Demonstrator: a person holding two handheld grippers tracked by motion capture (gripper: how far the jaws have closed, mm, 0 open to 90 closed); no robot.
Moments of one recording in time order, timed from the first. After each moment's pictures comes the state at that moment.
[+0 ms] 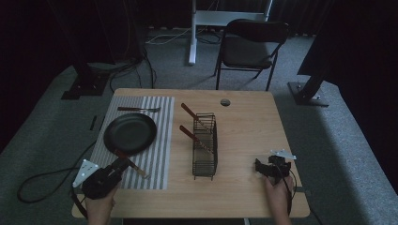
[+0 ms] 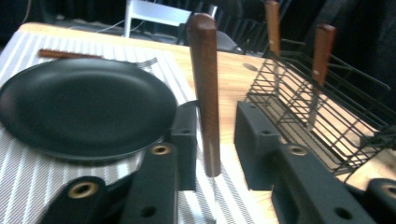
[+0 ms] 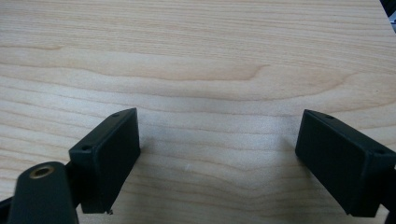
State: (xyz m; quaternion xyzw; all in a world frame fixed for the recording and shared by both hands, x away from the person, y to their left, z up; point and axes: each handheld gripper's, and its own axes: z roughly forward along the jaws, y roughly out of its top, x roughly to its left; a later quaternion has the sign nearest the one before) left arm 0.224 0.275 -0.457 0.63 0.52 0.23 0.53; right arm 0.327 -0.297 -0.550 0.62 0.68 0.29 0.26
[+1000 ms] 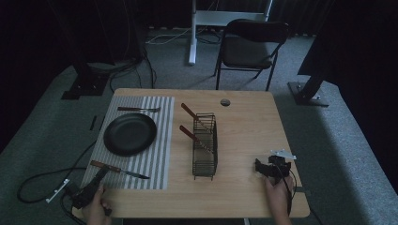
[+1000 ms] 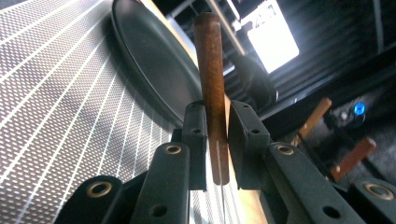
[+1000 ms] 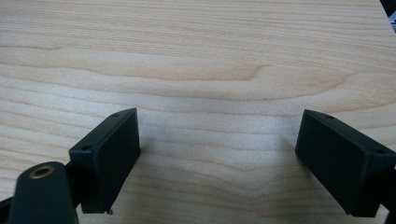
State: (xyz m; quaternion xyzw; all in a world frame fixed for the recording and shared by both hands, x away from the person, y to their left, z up) left arm 0.219 0.338 -0.555 0.35 0.67 0.09 0.66; right arm 0.327 -0.297 -0.550 0.62 0.68 0.29 0.26
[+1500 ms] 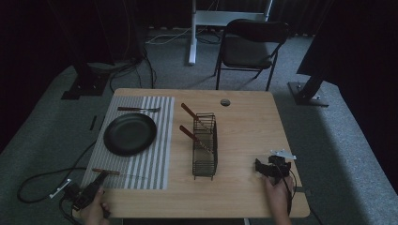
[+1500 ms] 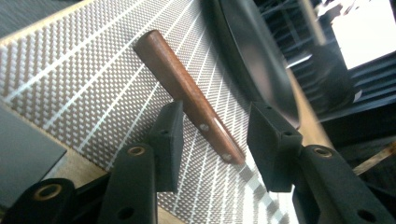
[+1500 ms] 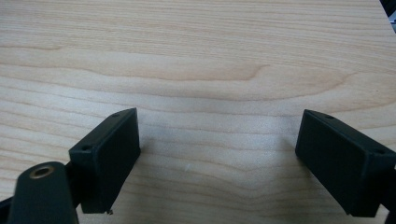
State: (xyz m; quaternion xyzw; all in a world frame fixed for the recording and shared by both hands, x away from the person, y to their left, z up) left arm 0.223 0.344 -0.560 0.37 0.76 0.10 0.52; right arm 0.327 -0.296 -0.550 0.62 0.68 0.29 0.26
